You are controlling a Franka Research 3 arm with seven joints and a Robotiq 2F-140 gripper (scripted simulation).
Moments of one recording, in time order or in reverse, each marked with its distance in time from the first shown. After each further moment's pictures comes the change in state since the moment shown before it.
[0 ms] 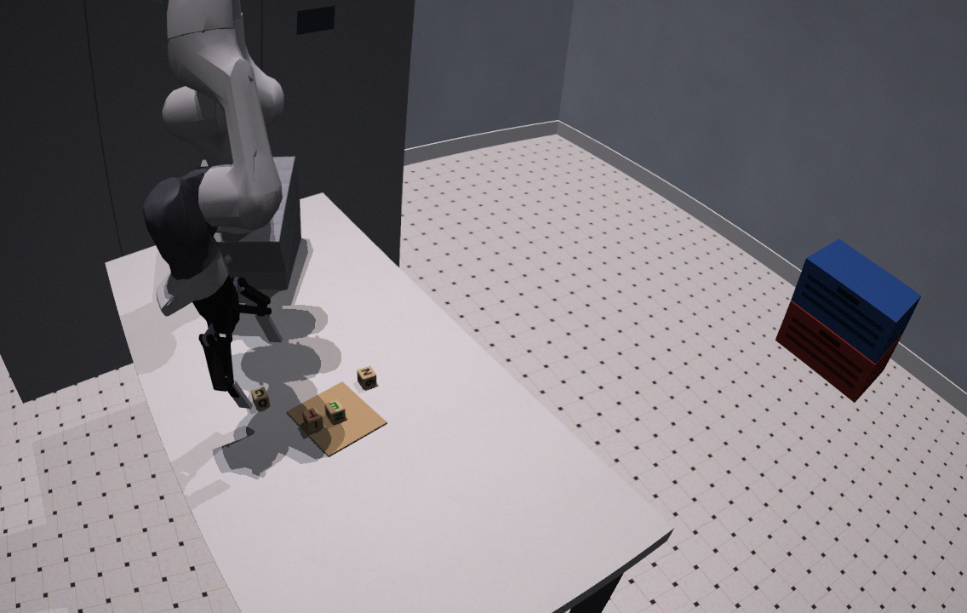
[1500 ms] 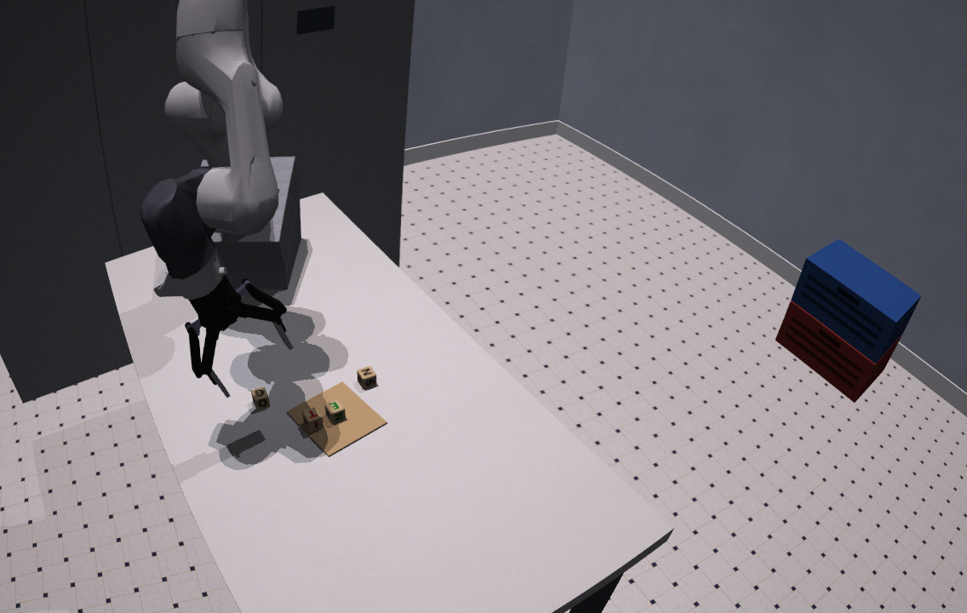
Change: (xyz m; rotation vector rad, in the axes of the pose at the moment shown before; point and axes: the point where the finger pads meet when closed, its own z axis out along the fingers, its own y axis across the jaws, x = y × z) arm 0.018 0.011 0.005 -0.009 0.015 0.660
